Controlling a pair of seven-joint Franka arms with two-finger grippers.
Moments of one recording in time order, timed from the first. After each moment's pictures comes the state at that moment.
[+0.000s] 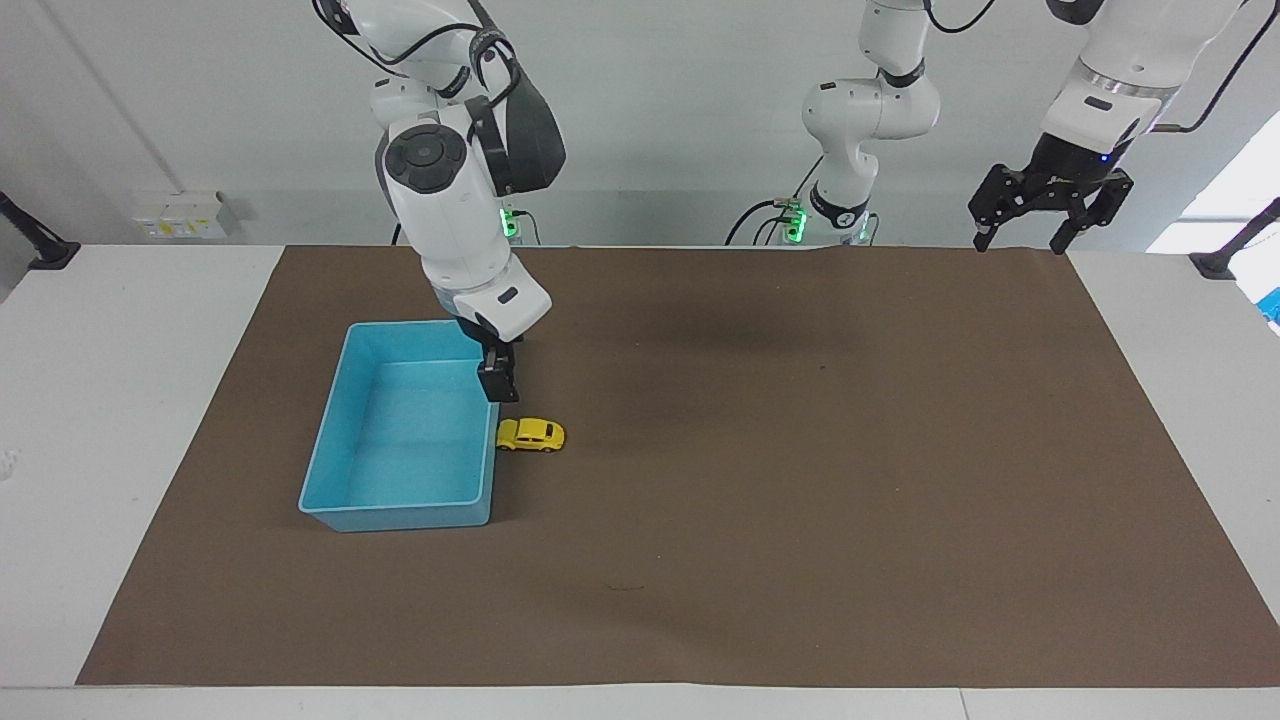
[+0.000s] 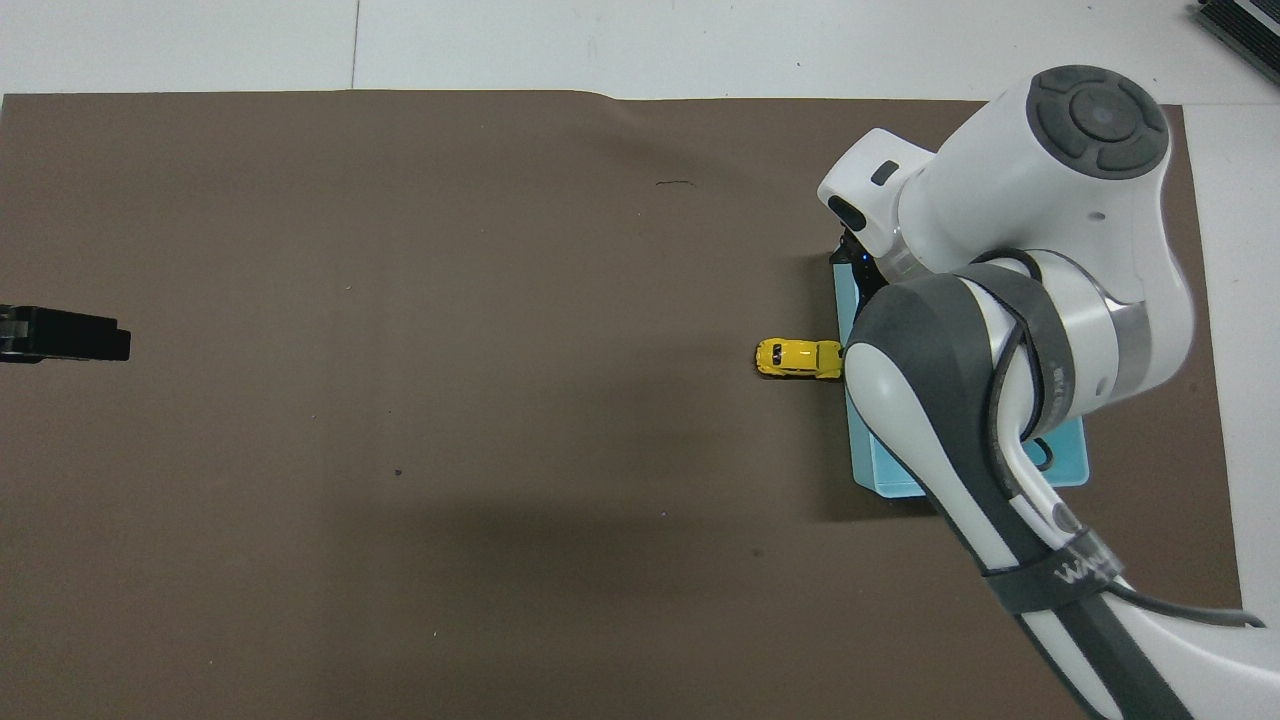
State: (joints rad) left arm -0.04 -0.12 -0.02 -1.64 -0.02 1.61 0.03; right arm 0.14 0.27 0.17 -1.56 0.02 1.80 -1.29
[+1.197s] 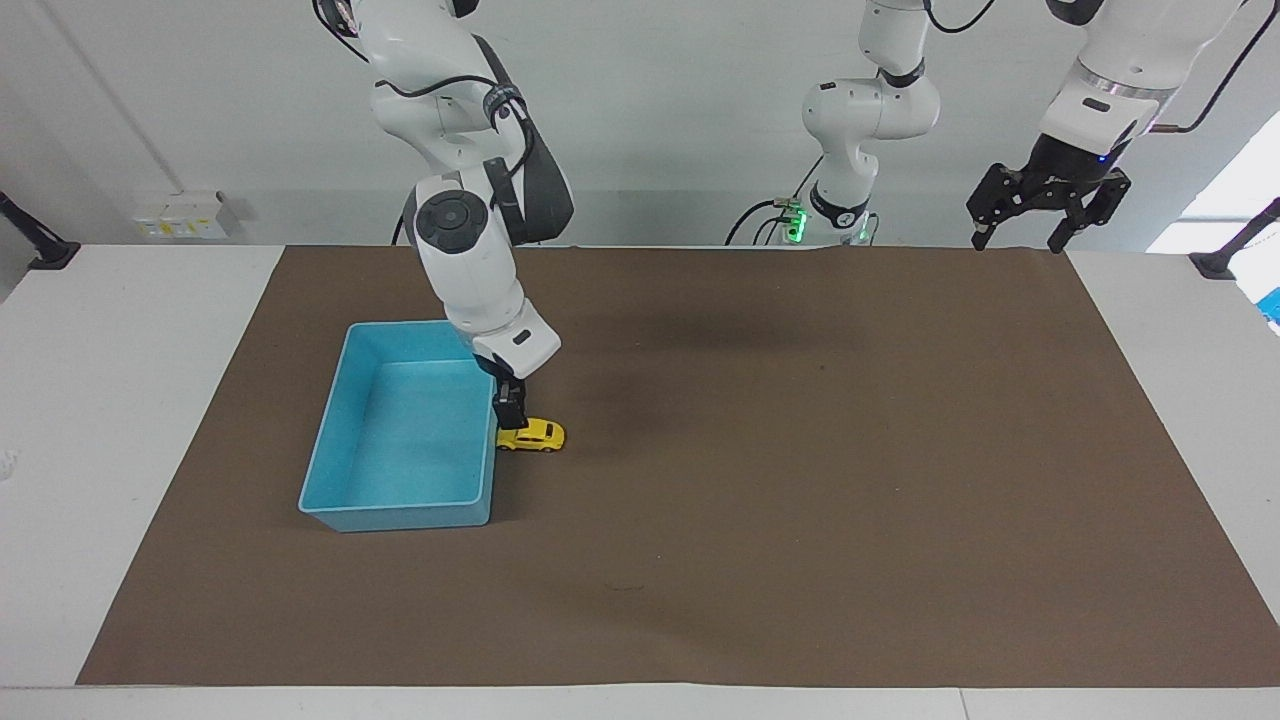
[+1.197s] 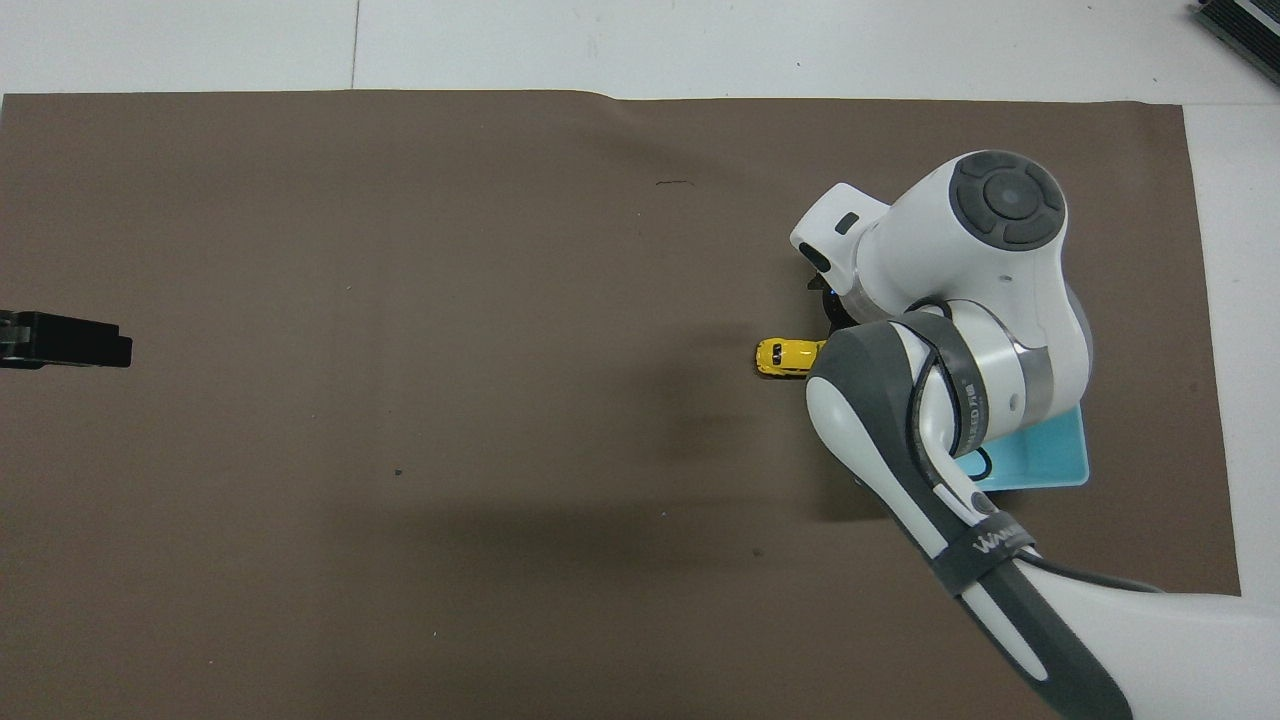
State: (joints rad) left arm -0.04 -0.12 -0.02 -1.64 -0.02 1.59 0.03; right arm 0.14 0.28 0.17 -1.75 0.01 2.02 -1.29
